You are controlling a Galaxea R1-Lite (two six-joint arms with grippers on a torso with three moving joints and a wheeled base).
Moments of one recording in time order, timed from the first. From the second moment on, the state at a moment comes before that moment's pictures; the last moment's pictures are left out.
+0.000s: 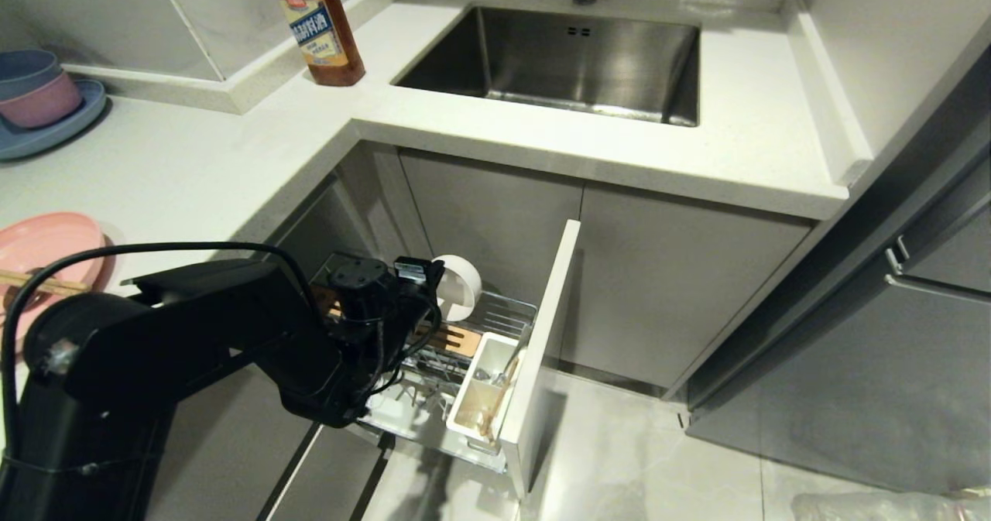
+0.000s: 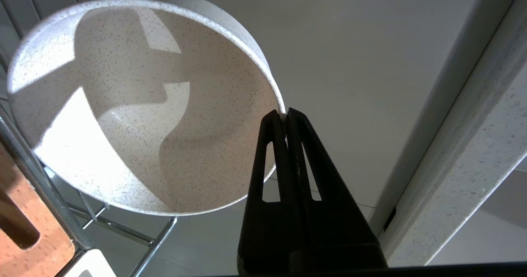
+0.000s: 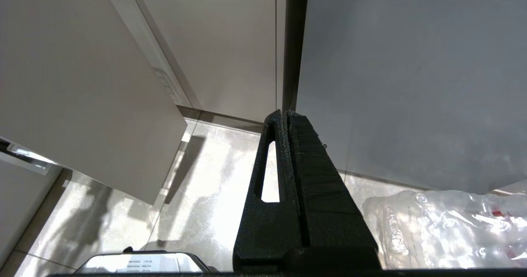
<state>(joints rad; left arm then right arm) -0.34 2.29 -0.97 -1.37 0.09 -1.49 0.00 0.00 0.00 0.00 -0.02 0.04</state>
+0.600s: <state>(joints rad) -0.32 2.31 -0.98 -1.39 0.05 -1.50 0.00 0.00 0.00 0.00 -0.02 0.04</state>
